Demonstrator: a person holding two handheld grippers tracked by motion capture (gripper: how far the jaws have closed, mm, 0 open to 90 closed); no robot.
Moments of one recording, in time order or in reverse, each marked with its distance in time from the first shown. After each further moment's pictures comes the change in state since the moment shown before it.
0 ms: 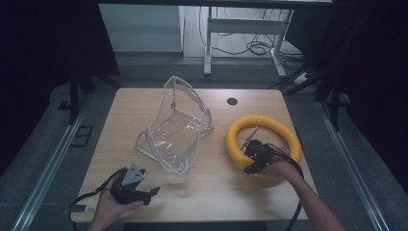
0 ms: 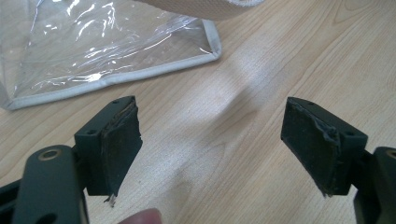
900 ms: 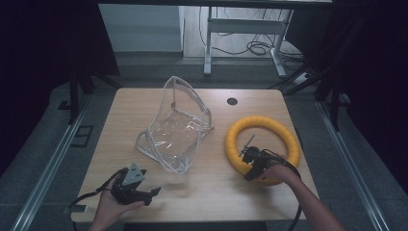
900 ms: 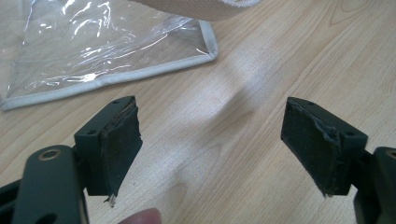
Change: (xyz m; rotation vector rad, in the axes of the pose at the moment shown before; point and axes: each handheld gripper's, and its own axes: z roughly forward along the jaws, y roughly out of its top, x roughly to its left) left arm -0.001 0.000 0.001 -0.001 -0.010 -0.006; right arm 0.000 -0.008 0.034 0.081 0.013 0.010
